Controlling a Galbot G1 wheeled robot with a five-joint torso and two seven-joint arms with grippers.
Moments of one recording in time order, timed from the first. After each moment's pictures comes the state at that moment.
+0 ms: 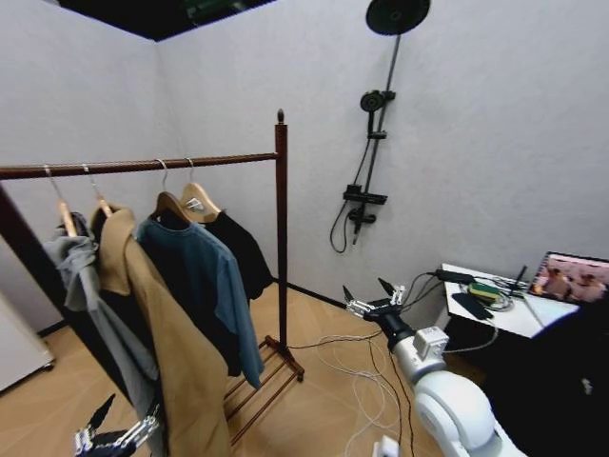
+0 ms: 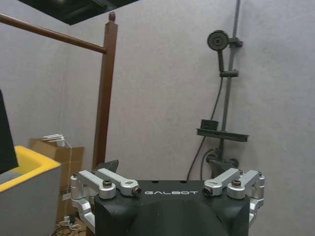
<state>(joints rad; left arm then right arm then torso) 1.94 -1.35 -0.90 -2.27 -0.51 -0.14 0.13 -1.20 1.10 0.51 2.35 0.37 -0.42 0.19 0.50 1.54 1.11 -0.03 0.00</state>
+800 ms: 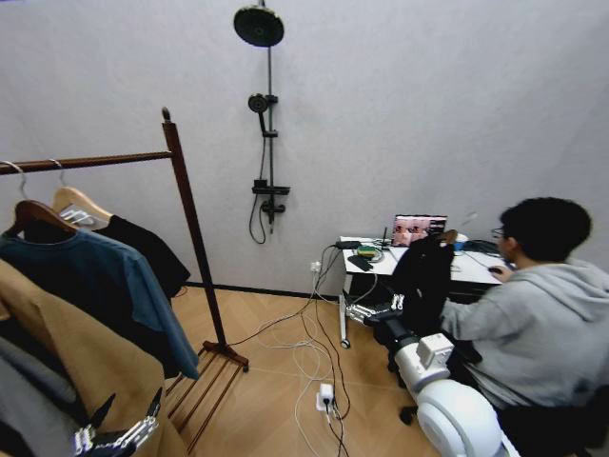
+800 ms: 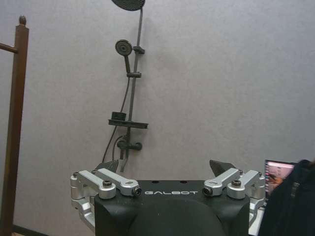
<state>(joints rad) 1.94 -1.35 -0.90 -2.27 -0.51 -0.14 0.13 -1.25 1.12 0.51 2.38 0.36 -0.41 0.18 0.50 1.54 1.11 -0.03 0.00</state>
